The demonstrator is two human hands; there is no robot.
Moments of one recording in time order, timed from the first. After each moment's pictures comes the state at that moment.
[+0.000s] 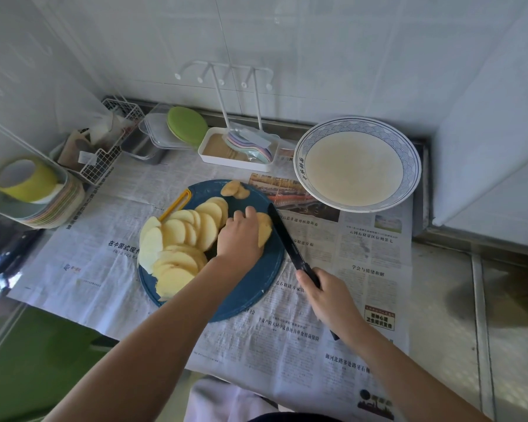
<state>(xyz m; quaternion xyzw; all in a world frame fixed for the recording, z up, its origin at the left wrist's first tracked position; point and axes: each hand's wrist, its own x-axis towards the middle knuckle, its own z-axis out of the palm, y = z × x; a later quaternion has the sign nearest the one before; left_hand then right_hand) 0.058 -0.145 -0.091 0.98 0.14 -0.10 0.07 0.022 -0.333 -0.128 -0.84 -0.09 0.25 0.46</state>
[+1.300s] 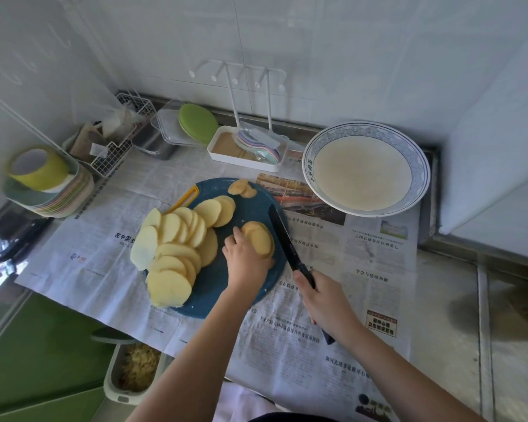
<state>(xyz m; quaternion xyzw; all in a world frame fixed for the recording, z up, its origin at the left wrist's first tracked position) 0.027 -0.164 -0.116 0.86 0.37 -0.06 0.35 0.021 -0.323 -0.124 -0.82 -0.07 0.30 0.49</state>
